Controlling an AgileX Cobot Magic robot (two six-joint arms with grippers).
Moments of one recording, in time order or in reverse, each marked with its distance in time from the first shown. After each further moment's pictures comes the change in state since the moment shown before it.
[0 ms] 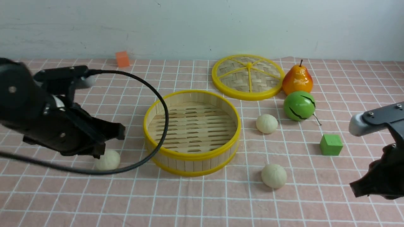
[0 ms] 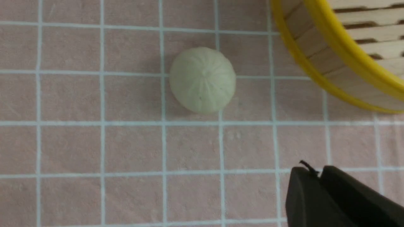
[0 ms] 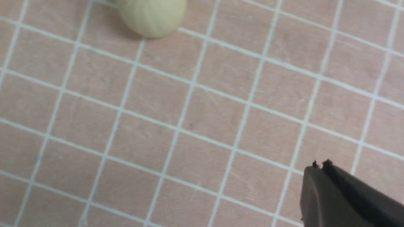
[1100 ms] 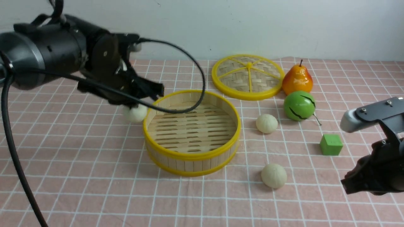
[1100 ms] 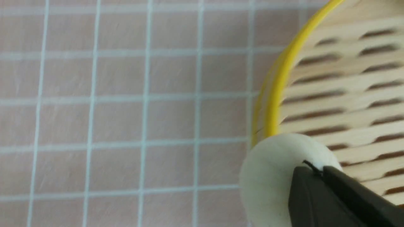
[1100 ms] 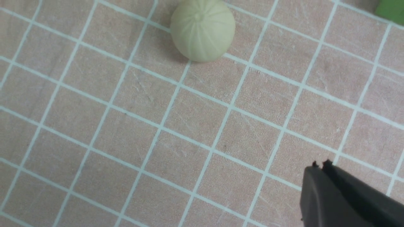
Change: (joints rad) right arm 0.000 0.001 -0.001 0.116 -0.052 -0.110; left arm -0.126 0.314 -0.450 0.230 0.004 -0.145
